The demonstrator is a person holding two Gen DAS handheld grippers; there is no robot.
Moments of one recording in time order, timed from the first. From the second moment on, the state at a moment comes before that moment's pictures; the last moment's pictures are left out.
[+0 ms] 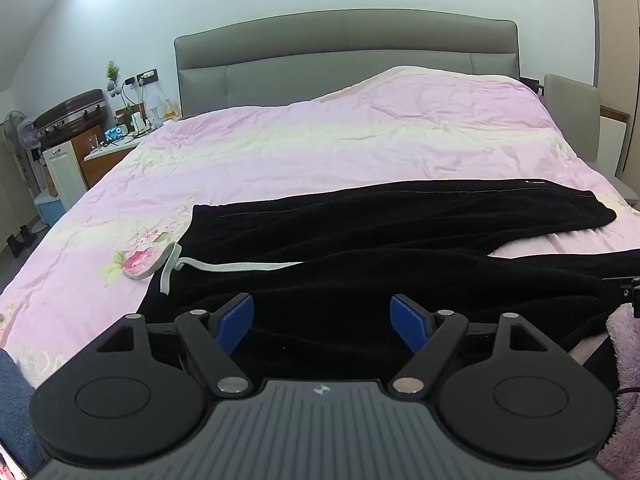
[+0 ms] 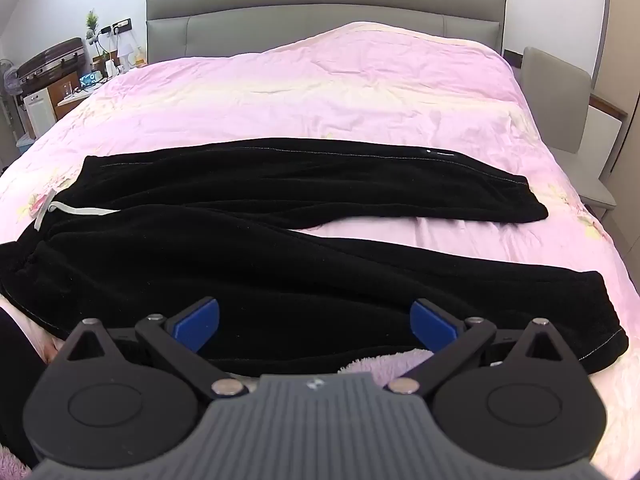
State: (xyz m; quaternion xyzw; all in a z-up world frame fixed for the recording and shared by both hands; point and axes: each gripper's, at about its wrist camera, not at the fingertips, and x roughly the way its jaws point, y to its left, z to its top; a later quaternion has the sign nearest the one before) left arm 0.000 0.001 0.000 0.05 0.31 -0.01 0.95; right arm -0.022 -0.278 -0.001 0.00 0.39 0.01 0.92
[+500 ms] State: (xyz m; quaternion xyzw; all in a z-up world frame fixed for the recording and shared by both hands) left arm -0.003 0.000 0.002 0.05 0.31 -0.01 0.95; right arm -0.026 -0.277 0.003 -0.01 0.38 0.00 0.92
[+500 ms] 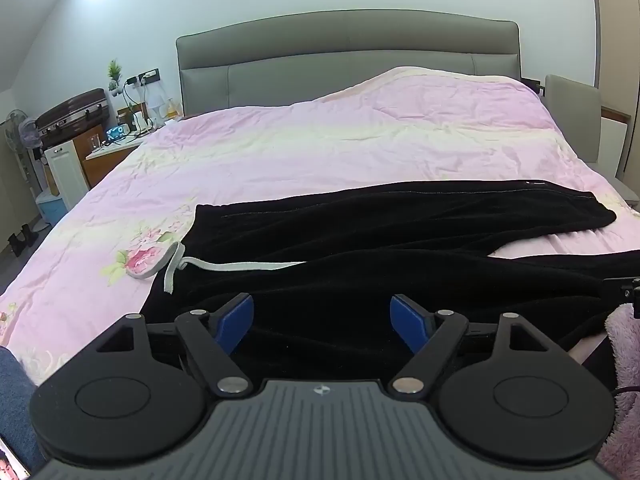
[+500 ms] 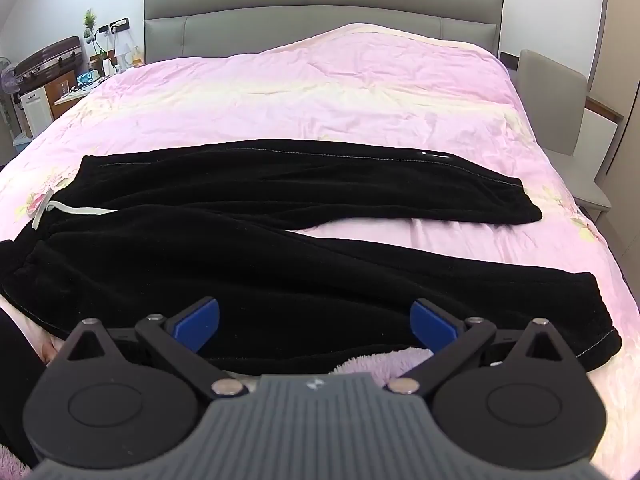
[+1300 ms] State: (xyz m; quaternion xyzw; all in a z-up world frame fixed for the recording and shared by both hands) left arm -0.001 0.002 0.004 0.05 0.32 -0.01 0.95; right arm -0.023 -0.276 0.003 -0.01 0.39 -0.01 0.92
